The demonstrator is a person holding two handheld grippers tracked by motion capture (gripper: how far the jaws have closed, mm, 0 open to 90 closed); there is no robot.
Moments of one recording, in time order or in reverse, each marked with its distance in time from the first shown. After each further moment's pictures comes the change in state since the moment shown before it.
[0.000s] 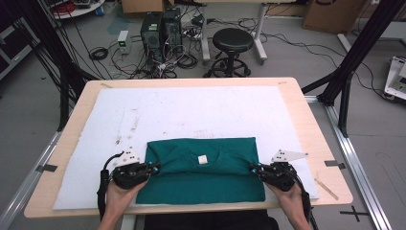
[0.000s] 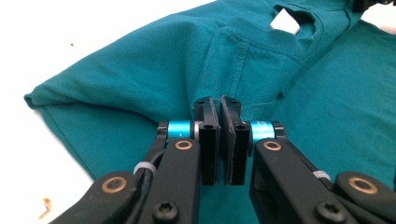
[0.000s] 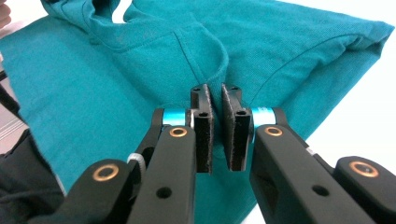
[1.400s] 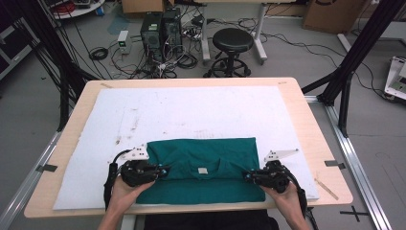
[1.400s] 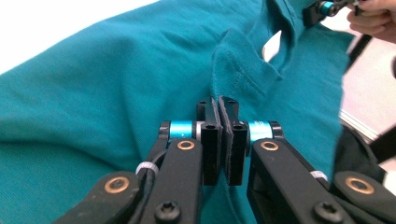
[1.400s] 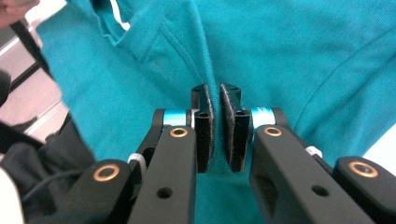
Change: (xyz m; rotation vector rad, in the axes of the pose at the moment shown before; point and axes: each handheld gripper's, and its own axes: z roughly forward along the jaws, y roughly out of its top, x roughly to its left) left arm -0.011 0.015 0.011 0.087 -0.177 0.005; right arm 0.008 0.005 0.011 0.129 0.124 0.051
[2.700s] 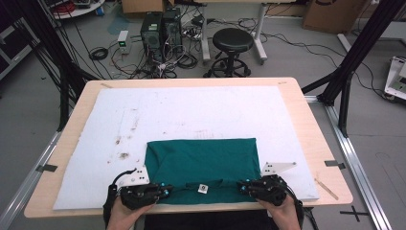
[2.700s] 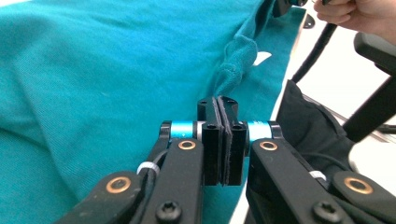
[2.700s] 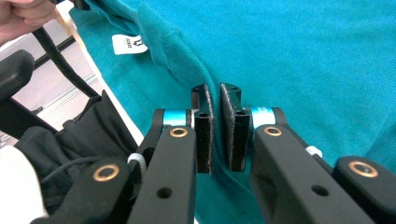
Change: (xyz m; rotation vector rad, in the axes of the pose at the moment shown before) left arm -0.041 -0.032 -0.001 -0.019 -0.047 0.063; right arm 0.032 -0.017 0.003 -0.037 0.031 -0.065
